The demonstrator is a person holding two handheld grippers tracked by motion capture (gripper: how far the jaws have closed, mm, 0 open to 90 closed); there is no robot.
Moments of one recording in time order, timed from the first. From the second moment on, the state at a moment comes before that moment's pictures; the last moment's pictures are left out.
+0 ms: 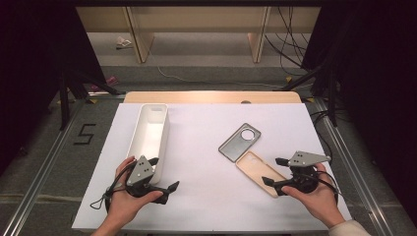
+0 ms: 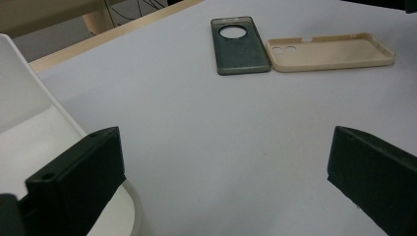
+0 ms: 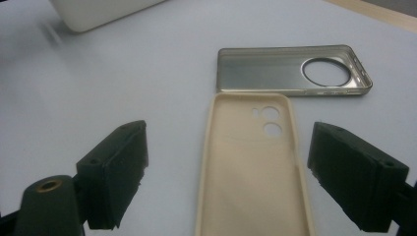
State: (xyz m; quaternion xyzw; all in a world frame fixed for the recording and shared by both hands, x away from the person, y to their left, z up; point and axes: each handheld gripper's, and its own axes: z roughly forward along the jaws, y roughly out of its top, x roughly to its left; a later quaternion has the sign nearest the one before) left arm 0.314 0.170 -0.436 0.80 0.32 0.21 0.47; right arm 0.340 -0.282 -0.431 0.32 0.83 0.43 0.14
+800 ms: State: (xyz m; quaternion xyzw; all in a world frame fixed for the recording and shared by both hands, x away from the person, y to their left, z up) left arm 0.312 0.170 -0.435 0.79 0.32 0.21 0.48; right arm 0.402 -0.277 -0.424 0.39 0.84 0.33 0.17
